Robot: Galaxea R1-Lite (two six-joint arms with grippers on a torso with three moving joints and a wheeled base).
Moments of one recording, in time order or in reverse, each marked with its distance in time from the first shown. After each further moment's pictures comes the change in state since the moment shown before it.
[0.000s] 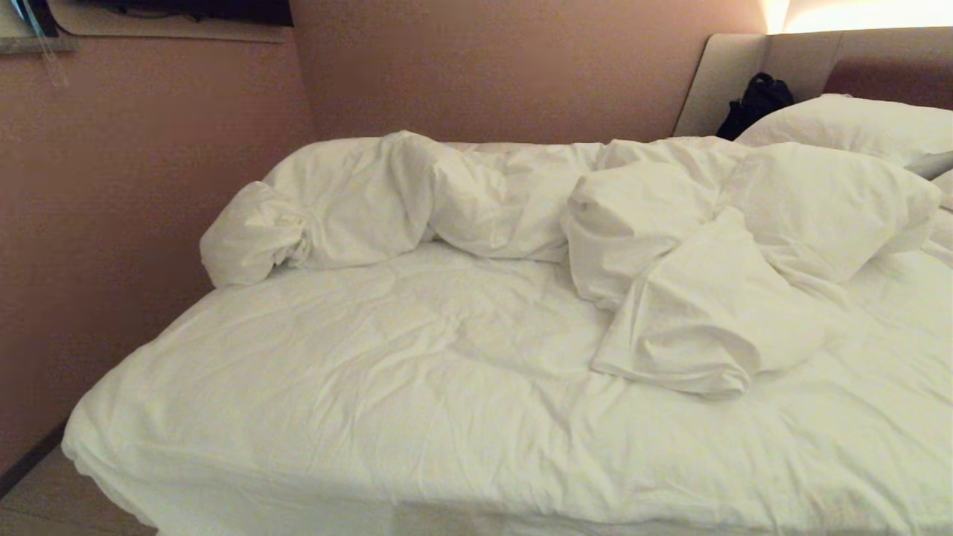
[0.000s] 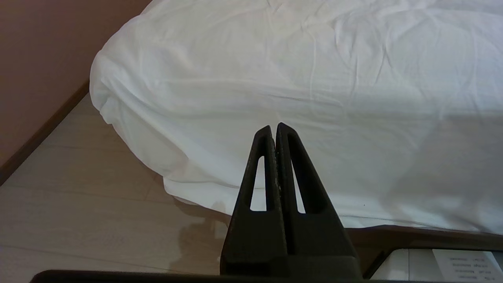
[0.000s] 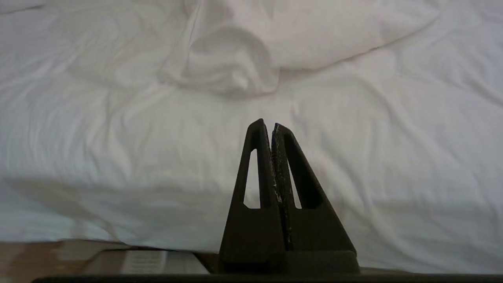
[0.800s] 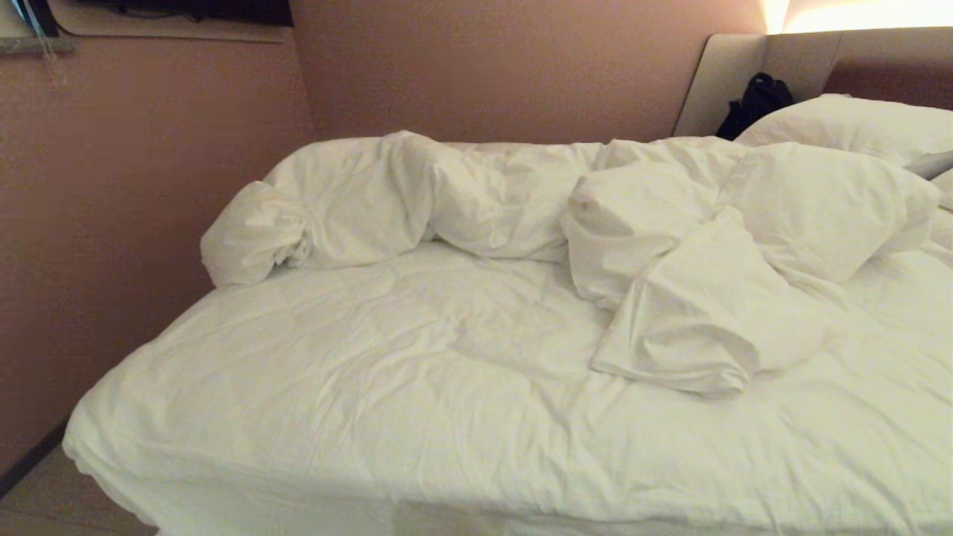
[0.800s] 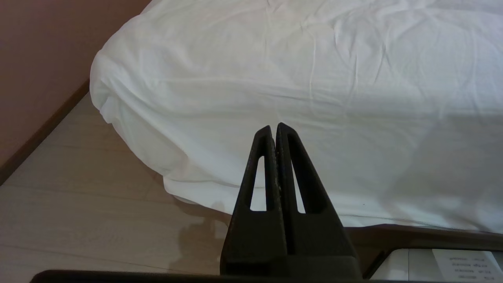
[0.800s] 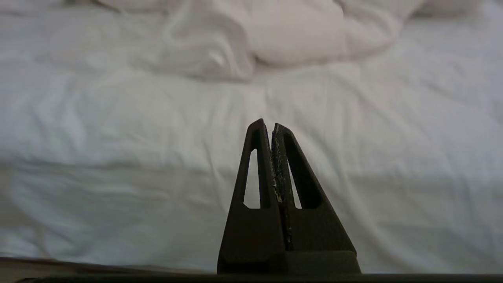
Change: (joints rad) left arm 0.000 0.000 0.000 0.000 0.000 0.000; right arm 0.001 -0.560 0.404 -0.095 -0.060 -0.114
